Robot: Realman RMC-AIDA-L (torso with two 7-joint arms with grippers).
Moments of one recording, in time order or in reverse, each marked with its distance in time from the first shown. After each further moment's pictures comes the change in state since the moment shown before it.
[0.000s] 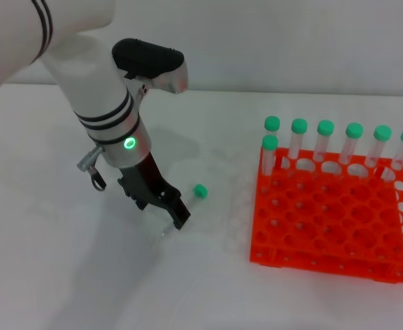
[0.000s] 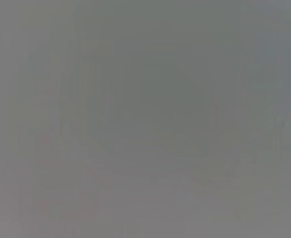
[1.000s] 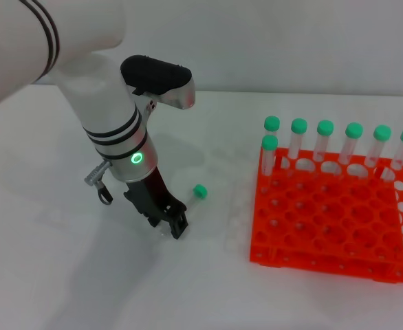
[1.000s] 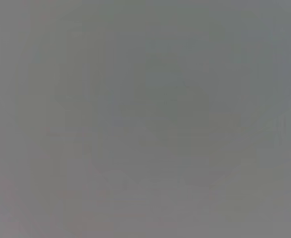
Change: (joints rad) left arm 0.023 -0.001 0.000 0.068 0.024 -0.032 -0.033; right arm 0.006 0.000 0.000 0.000 0.000 -0.006 0.000
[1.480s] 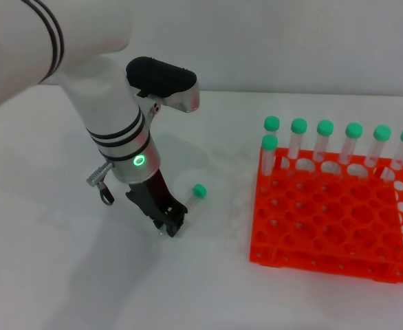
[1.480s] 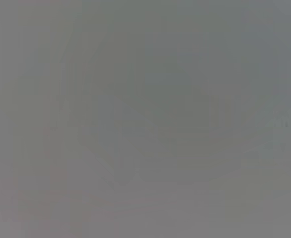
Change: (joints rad) left arm -0.002 0.001 0.000 0.026 0.020 -0.014 0.006; right arm 0.003 0.001 0.000 0.000 0.000 0.000 0.001
